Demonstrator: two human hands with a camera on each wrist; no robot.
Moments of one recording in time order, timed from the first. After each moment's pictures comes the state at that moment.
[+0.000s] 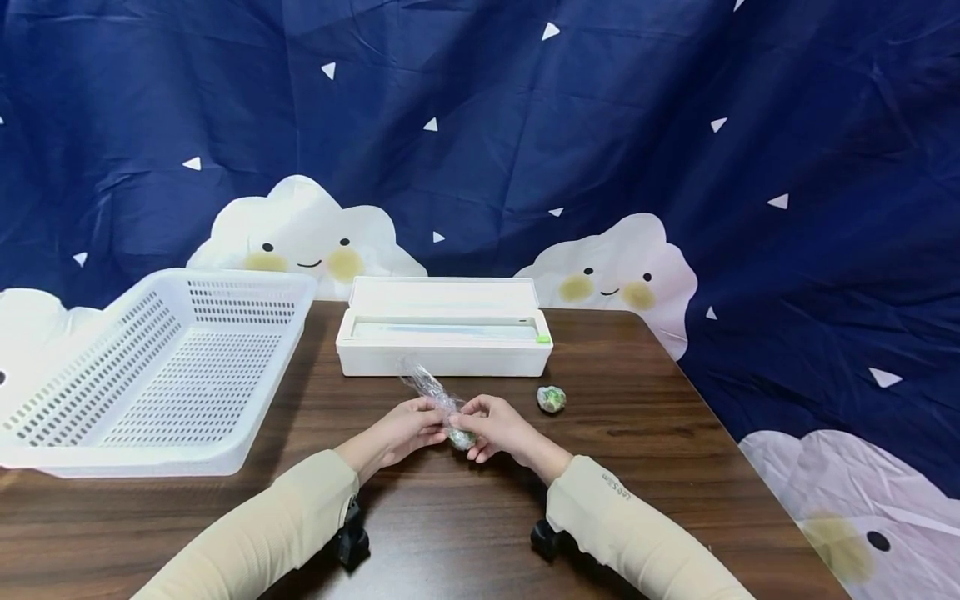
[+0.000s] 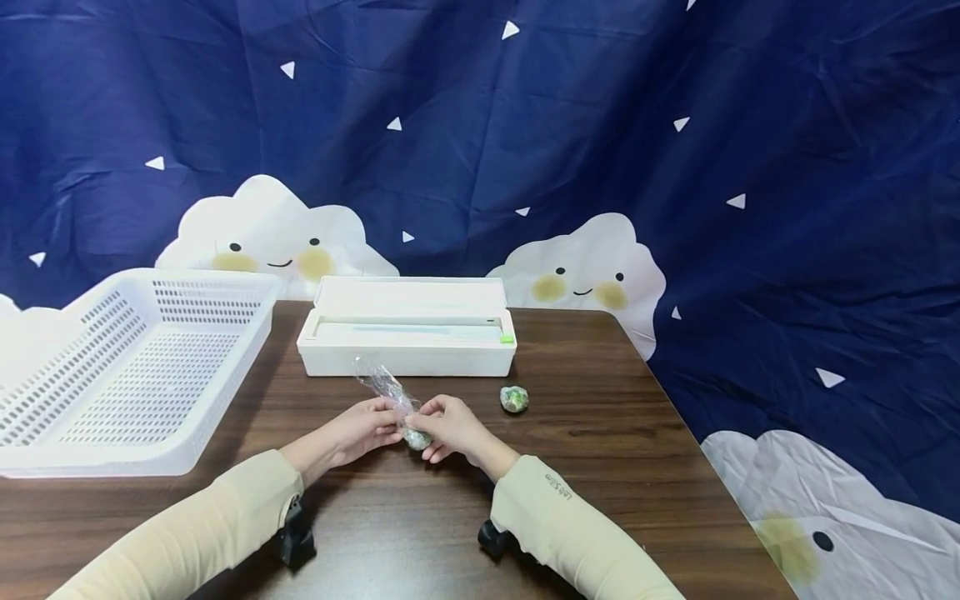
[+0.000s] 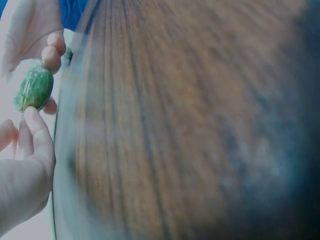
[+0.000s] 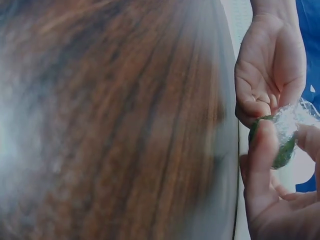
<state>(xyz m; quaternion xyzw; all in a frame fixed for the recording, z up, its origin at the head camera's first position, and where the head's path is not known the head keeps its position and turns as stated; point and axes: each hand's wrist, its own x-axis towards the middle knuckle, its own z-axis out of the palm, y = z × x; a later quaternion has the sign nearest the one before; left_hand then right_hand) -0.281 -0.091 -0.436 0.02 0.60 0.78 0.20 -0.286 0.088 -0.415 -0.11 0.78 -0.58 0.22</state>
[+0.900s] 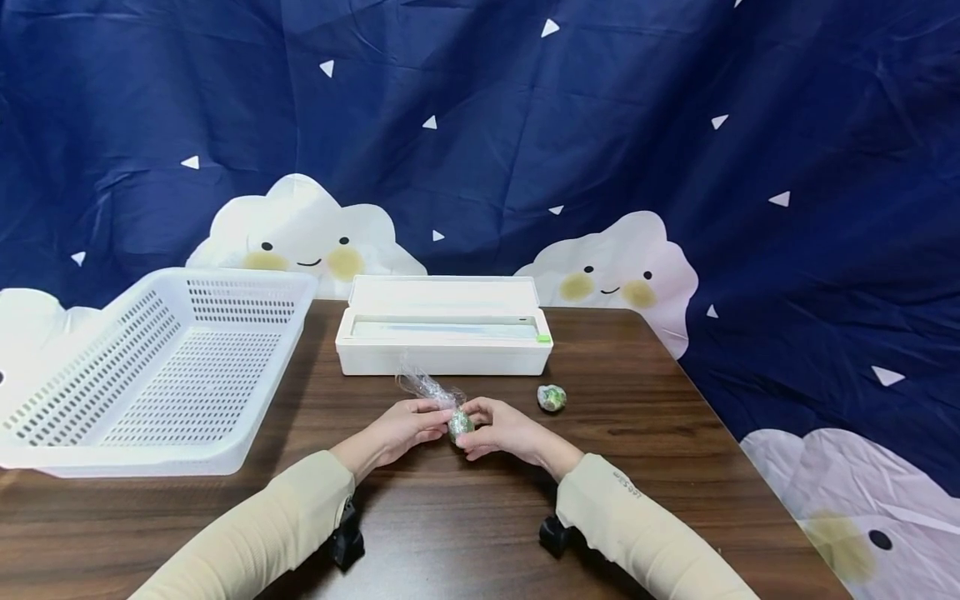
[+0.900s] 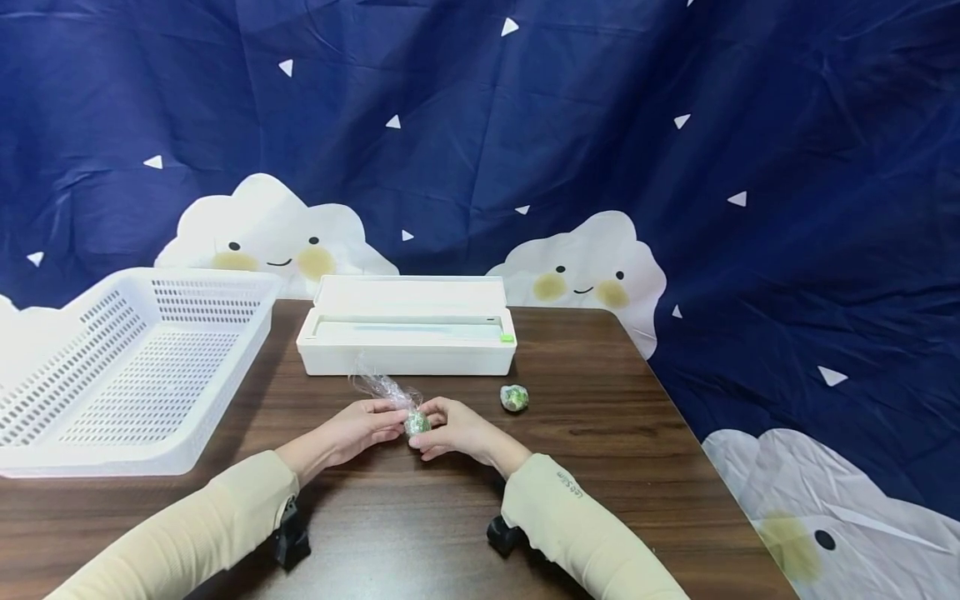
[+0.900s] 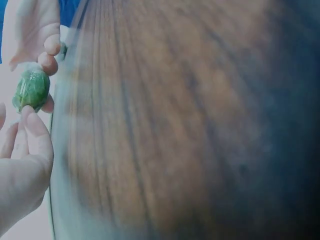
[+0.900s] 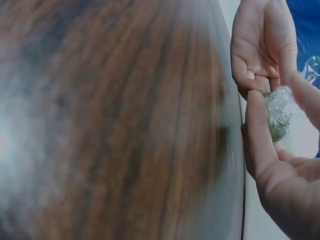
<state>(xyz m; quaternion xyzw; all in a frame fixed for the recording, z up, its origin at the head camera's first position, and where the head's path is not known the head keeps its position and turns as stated) -0.283 -0.096 -0.442 0.07 0.63 0.75 0.19 -0.293 0.101 -0.421 -0.18 0.71 -0.61 0.29</state>
